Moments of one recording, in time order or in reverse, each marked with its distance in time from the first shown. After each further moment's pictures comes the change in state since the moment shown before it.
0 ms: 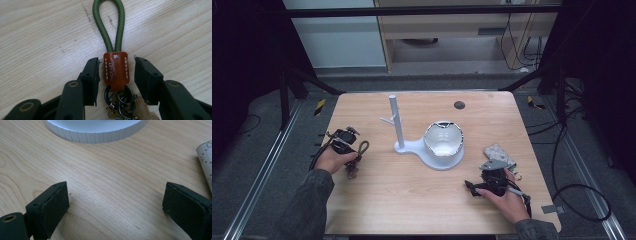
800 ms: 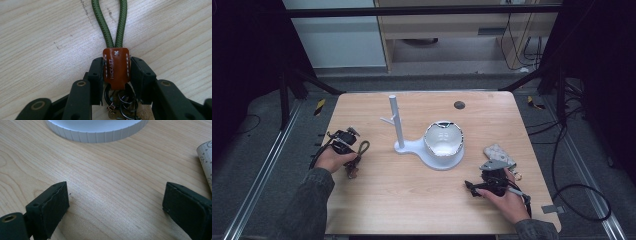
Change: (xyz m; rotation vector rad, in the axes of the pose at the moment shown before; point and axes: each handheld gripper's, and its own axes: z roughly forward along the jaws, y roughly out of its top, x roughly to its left) left arm 0.003 0.001 0.006 0.036 -0.028 0.007; right arm 0.000 0.000 0.000 0.000 0.001 0.000
